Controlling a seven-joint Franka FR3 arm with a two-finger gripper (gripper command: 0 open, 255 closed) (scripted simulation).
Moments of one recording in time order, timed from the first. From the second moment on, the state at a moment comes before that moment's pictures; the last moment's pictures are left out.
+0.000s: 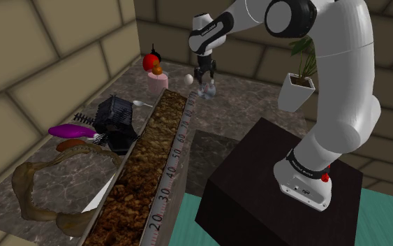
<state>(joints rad) -0.15 0.66 -0.13 -1.62 -0.08 2.11 -0.05</state>
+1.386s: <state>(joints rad) -0.15 0.62 -0.14 -1.61 -0.09 2.07 -0.05</state>
